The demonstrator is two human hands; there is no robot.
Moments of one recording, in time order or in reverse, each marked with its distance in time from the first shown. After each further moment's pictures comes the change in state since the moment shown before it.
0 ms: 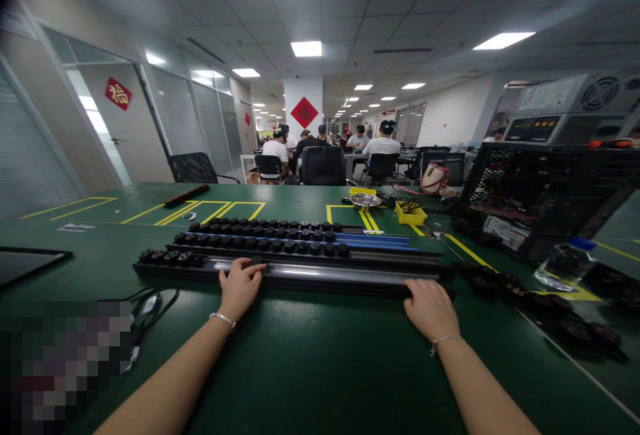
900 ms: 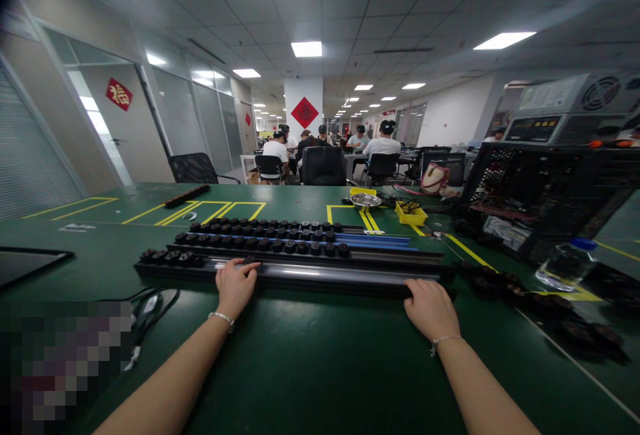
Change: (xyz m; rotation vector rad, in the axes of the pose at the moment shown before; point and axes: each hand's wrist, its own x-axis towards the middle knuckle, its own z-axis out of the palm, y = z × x) left_hand 0.005 -0.005 0.002 0.058 0.088 -0.106; right_hand 0.000 0.000 -0.001 0.010 0.003 0.012
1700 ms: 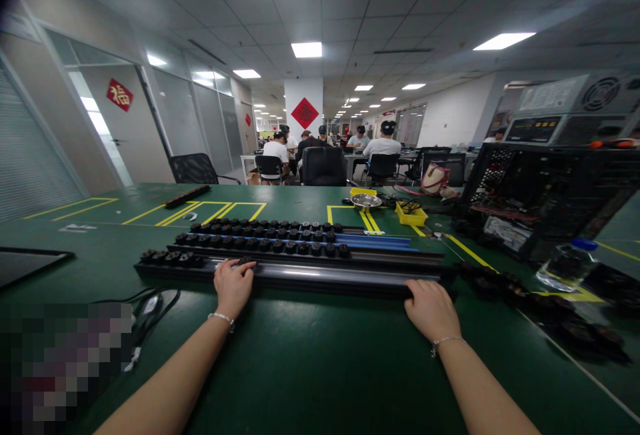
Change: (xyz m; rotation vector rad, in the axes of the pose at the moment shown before) left_hand 0.002 -0.004 0.001 0.013 0.051 -0.068; right_hand 0.000 0.000 0.001 0.020 0.009 -0.003
